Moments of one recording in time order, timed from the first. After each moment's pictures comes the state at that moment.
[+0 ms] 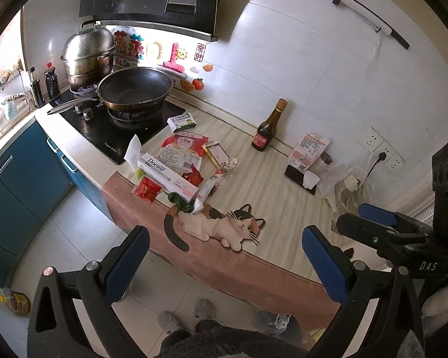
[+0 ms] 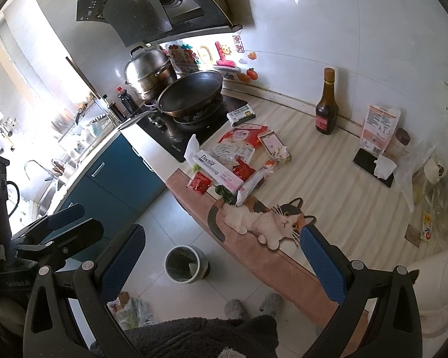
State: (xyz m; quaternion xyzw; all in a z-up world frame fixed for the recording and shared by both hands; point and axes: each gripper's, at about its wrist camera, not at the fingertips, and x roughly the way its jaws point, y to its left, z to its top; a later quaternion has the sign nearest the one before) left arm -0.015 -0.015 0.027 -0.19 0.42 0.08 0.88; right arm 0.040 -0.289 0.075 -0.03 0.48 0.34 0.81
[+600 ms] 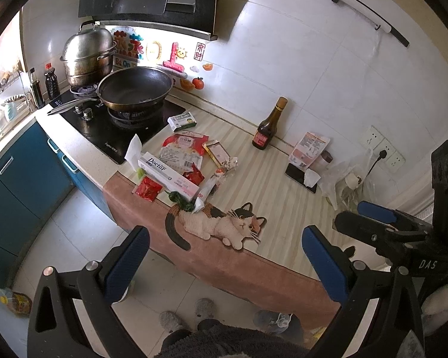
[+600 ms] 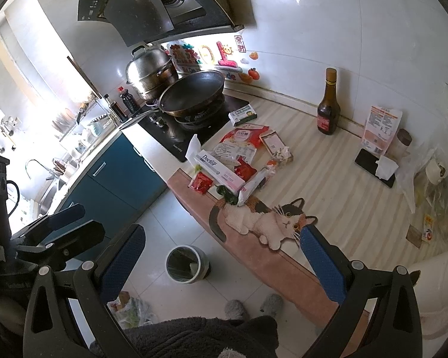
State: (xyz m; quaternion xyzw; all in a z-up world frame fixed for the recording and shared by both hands) left arm -0.017 -0.014 0.026 -0.19 0.43 0.08 0.88; right arm 0.038 -0.288 0.075 -0.03 0.48 0.34 0.81
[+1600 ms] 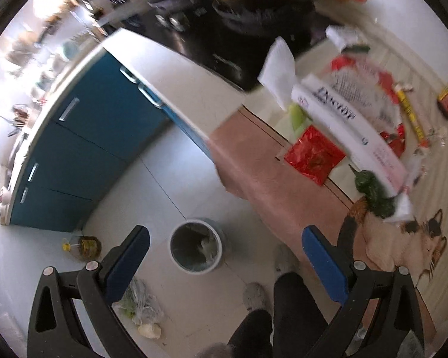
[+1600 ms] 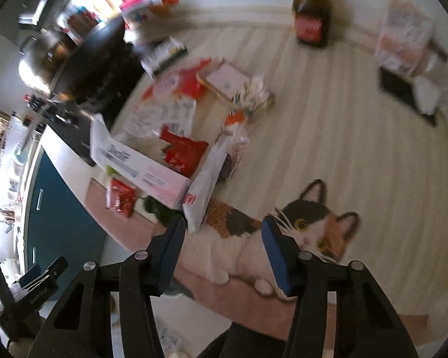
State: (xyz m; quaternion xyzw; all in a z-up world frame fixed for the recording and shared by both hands) left arm 0.089 0.164 -0.239 -0.14 0.61 0.31 0.71; right arm 0.212 -0.150 -0.208 0.02 0.63 0.19 0.76
